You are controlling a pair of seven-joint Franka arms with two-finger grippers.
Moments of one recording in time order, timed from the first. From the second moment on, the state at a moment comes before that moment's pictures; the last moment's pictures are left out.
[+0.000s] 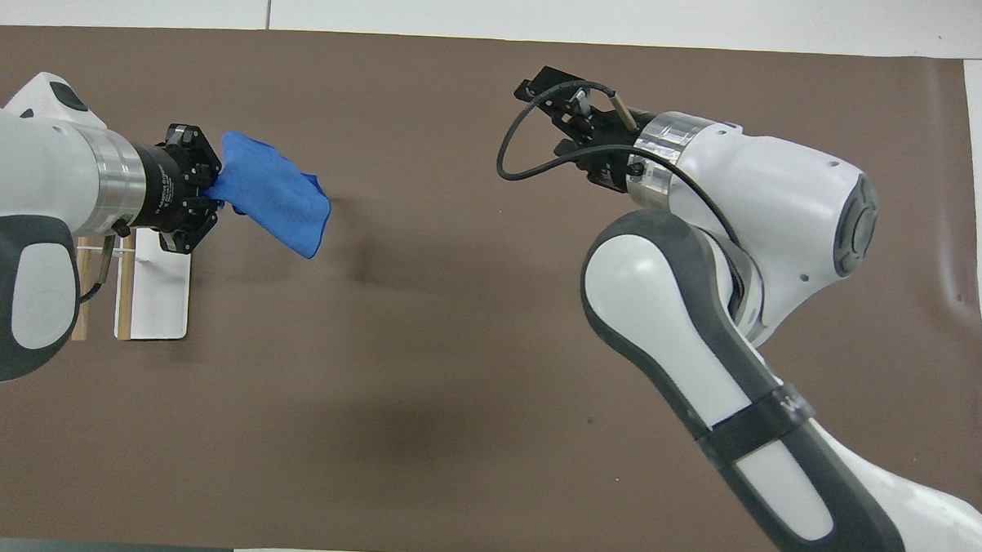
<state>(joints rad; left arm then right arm) -0.26 -0.06 0.02 -1.94 -0.08 2.14 -1.54 0.43 0.23 -0.06 -1.82 0.77 2.64 0.36</state>
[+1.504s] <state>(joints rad) 0.11 -0.07 0.03 -2.03 0.22 2.30 -1.14 0.04 0.02 -0.06 -1.55 0.01 1.50 0.13</state>
